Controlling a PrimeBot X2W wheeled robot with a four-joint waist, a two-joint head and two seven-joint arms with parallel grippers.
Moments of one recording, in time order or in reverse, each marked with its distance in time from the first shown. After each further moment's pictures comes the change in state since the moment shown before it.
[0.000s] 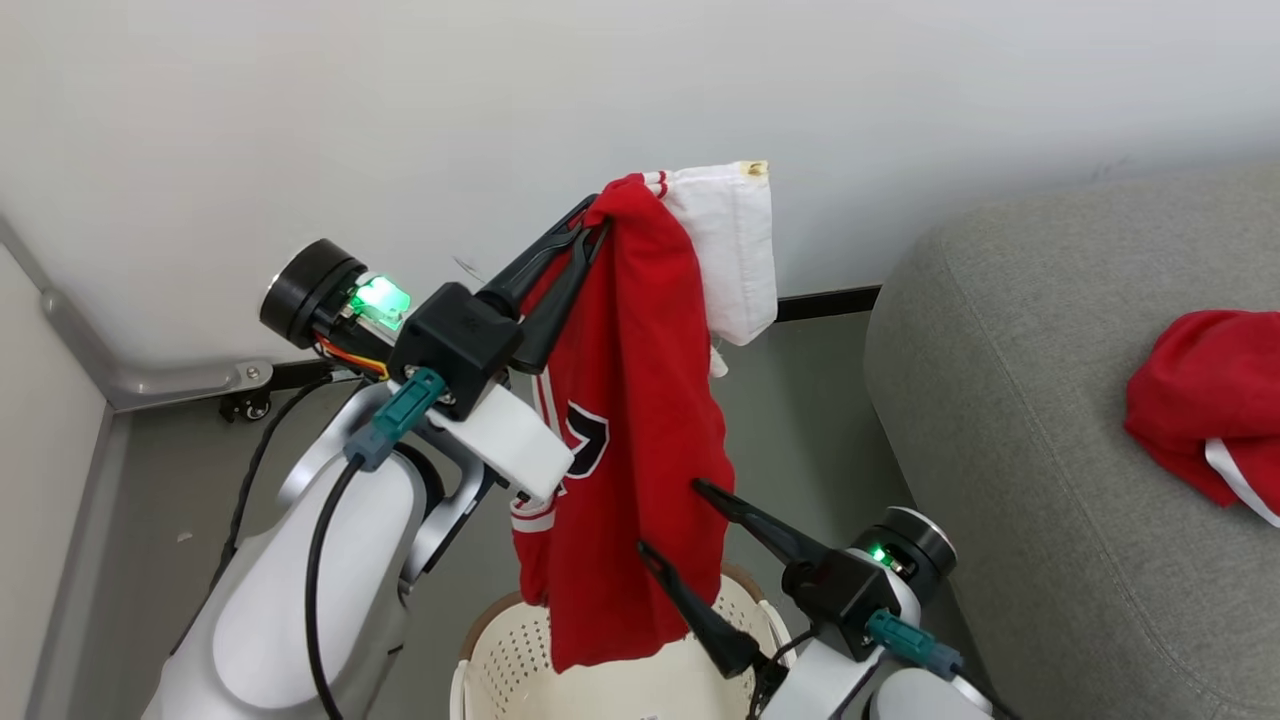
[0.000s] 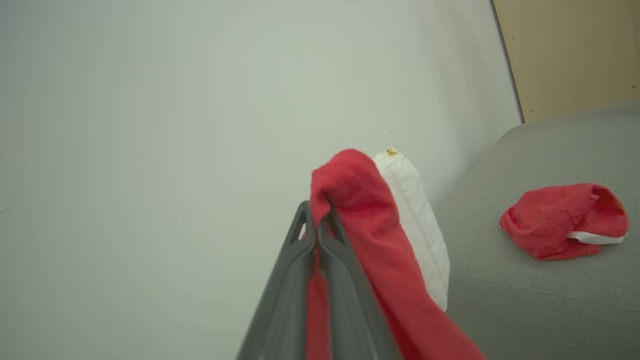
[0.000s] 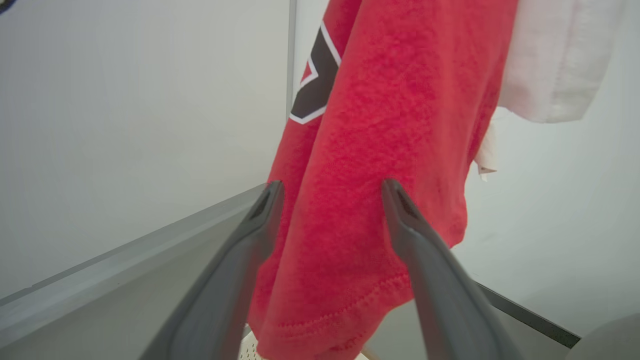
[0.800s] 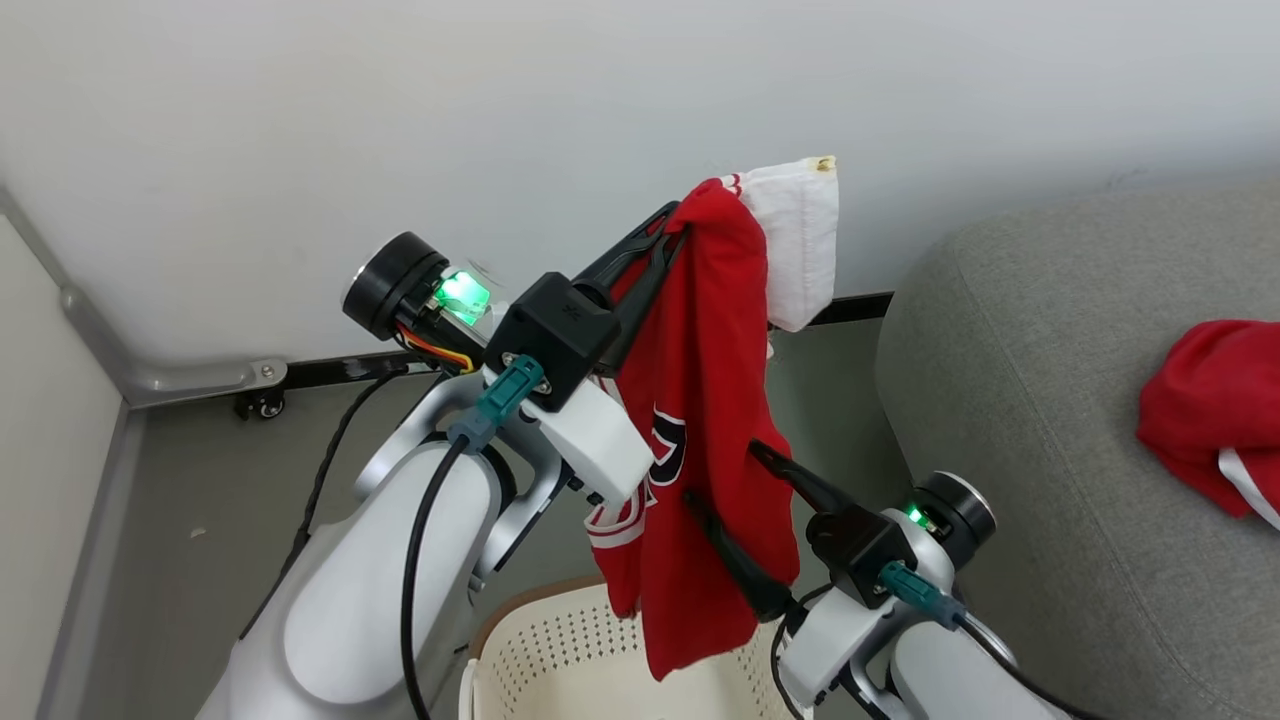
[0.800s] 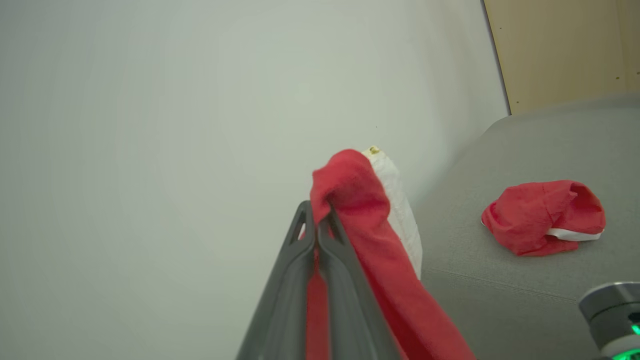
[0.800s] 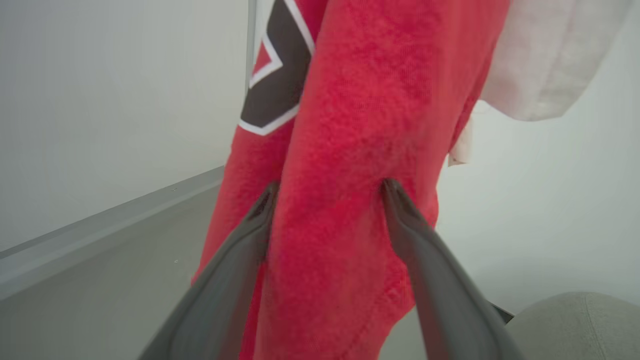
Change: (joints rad) left arm -0.041 -0.083 -0.060 0.018 0.022 0.017 0.086; right arm -0.056 0.034 -0.136 0.154 -0.135 0.000 -0.019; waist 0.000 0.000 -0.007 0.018
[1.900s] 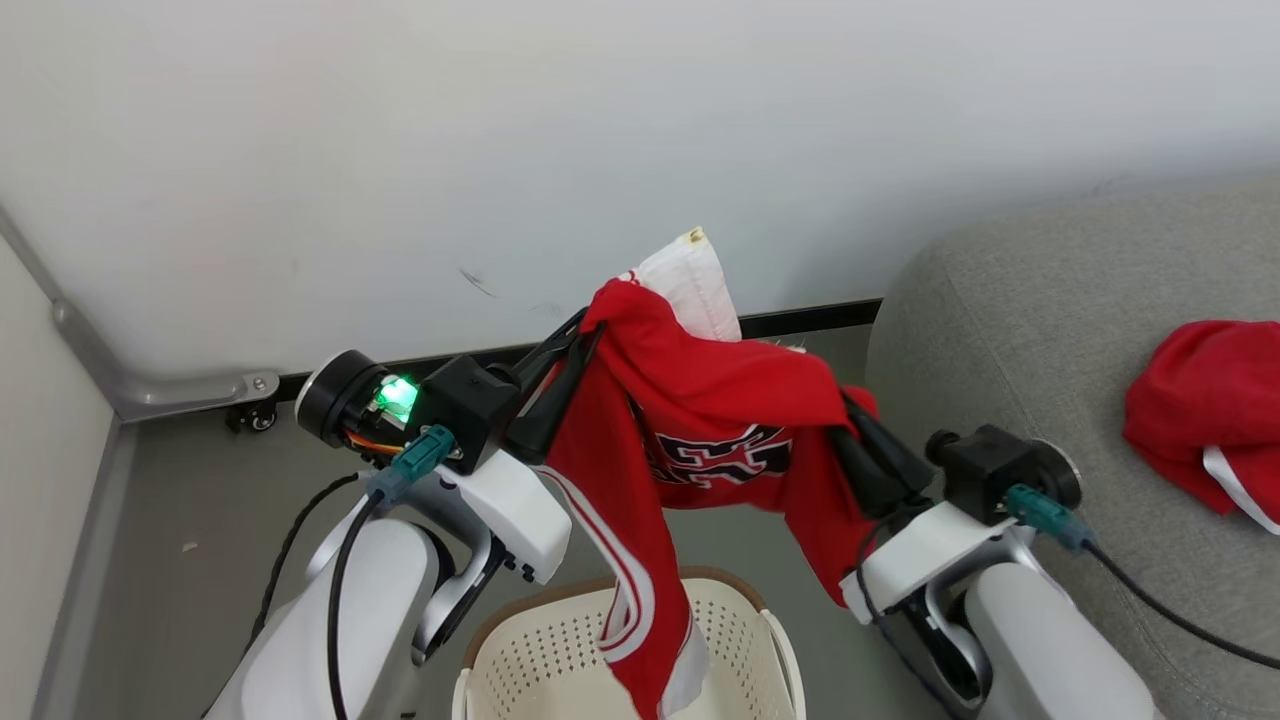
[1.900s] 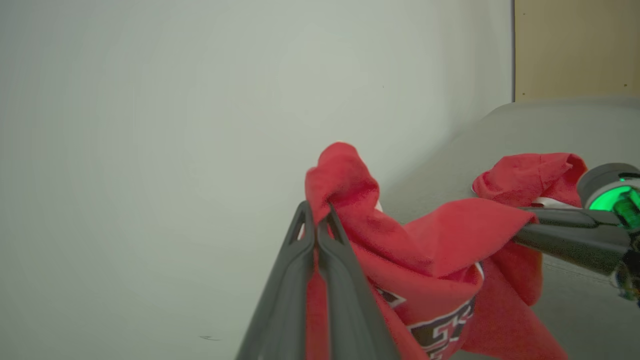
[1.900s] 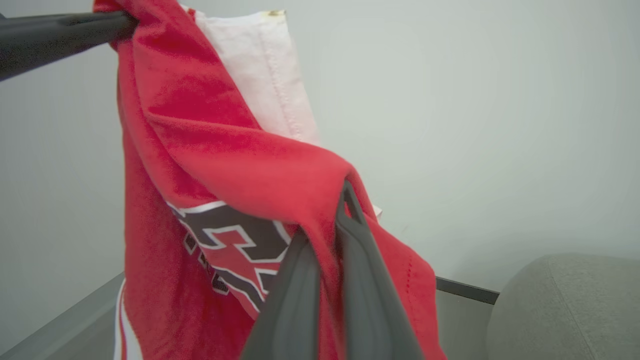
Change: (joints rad) left arm 0.130 0.055 0.037 0.091 -0.090 -0.010 -0.080; right arm -0.049 -0.014 -0.112 0.040 0.209 0.000 -0.019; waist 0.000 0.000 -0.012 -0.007
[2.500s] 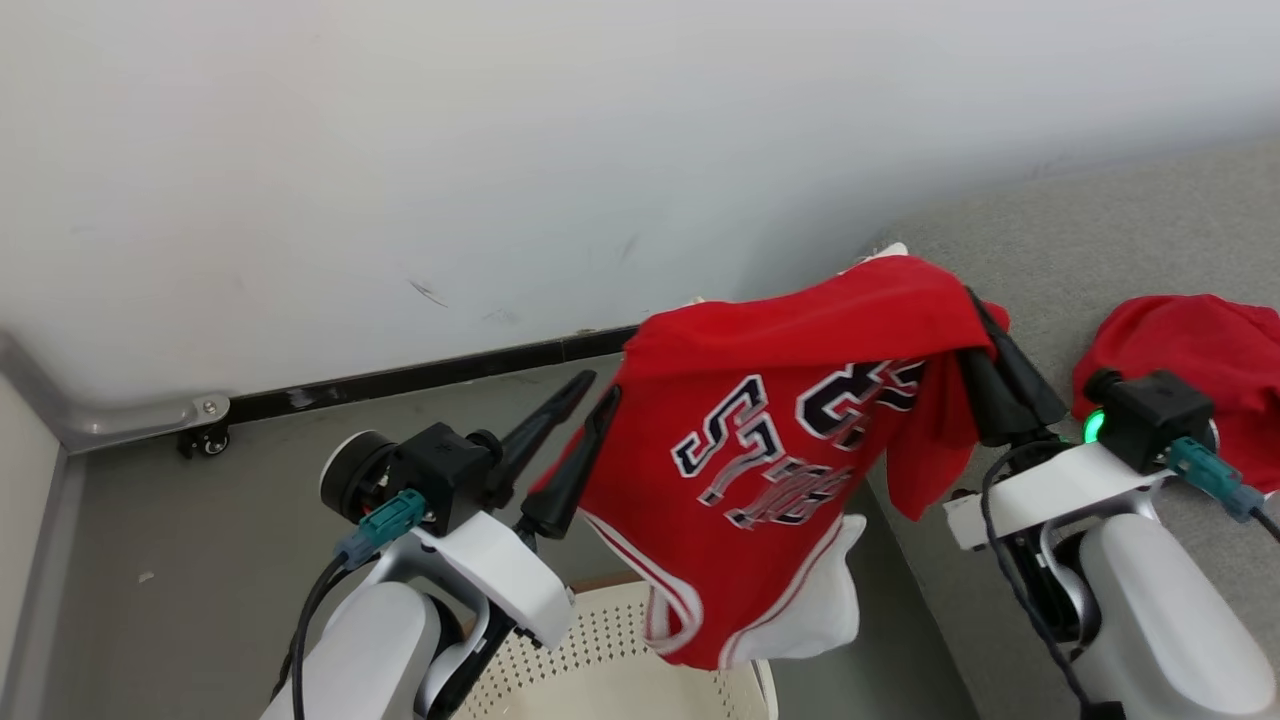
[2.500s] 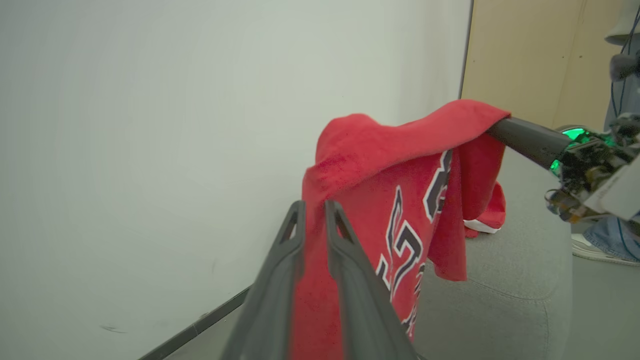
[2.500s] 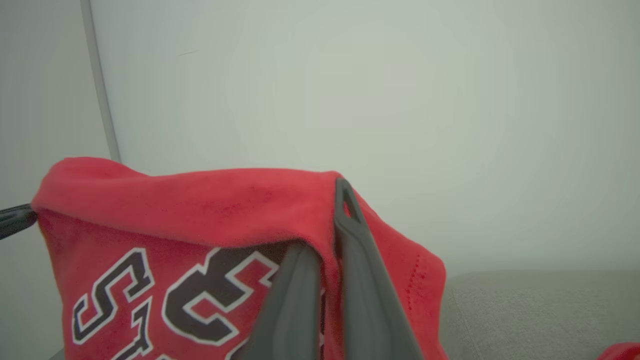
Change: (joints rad) left arm 0.117 -0.016 0.007 0.012 -0.150 -0.042 -0.074; right arm 0.001 -0.084 -0.160 -0.138 0.093 0.001 -0.003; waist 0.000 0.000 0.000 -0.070
